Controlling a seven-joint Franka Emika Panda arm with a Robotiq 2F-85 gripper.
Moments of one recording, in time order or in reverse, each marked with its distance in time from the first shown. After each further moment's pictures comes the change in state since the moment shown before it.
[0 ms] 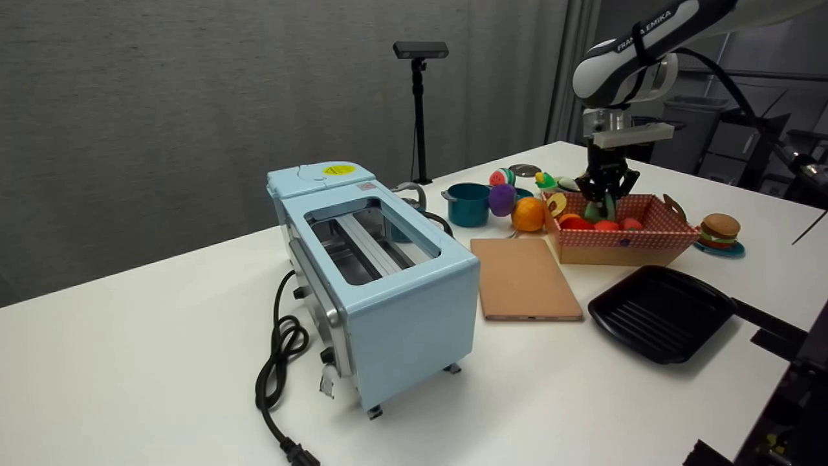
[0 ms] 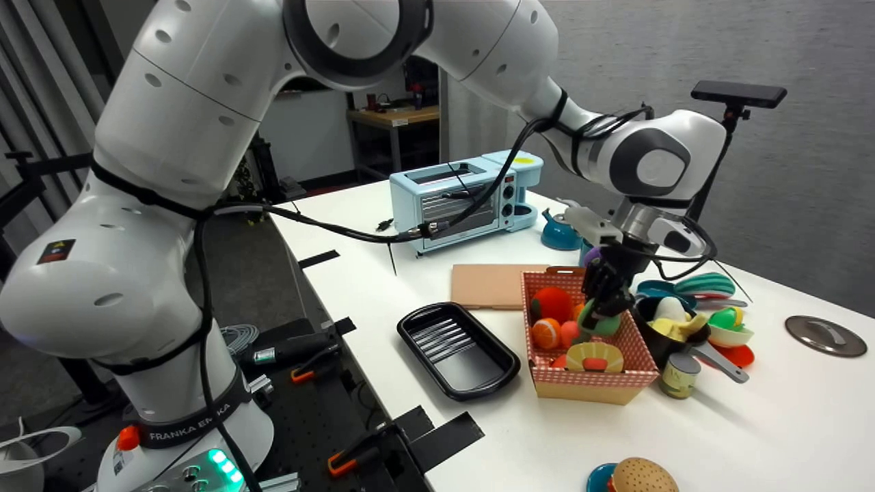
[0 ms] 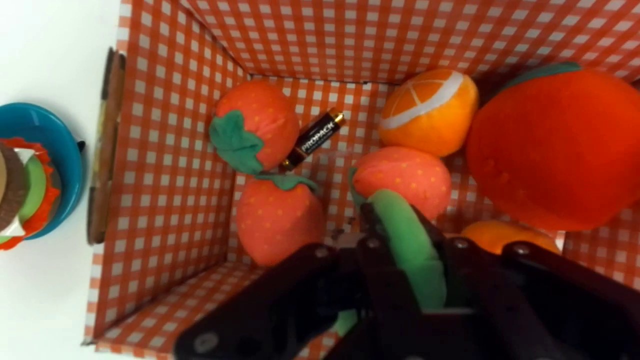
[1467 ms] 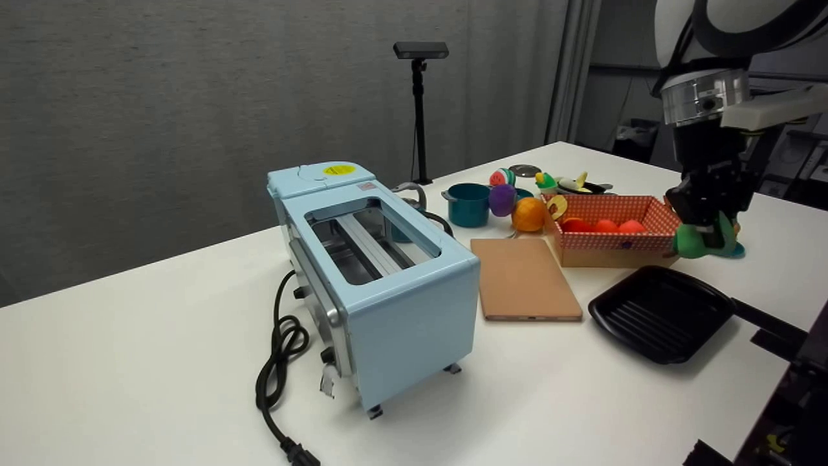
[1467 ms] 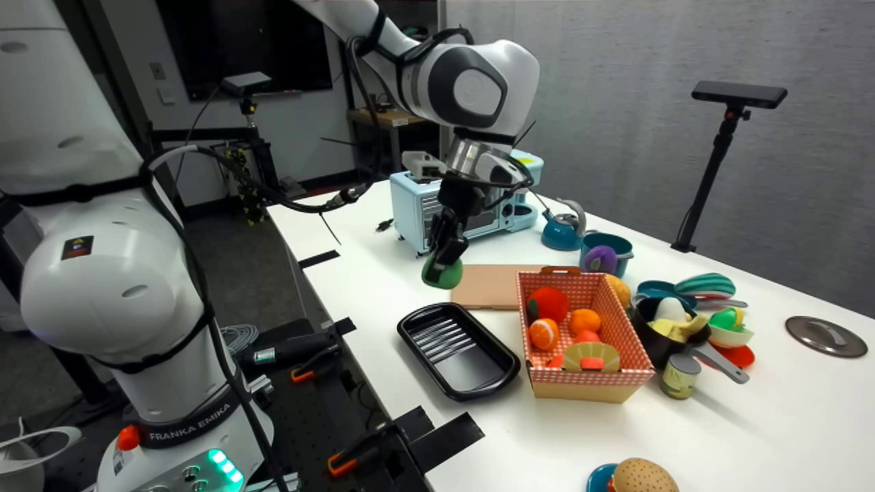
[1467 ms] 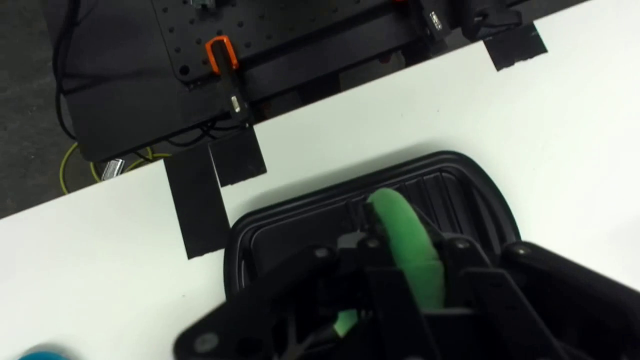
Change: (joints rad) arm 0.136 -0.774 0.129 -0.851 -0.084 -0.003 0.048
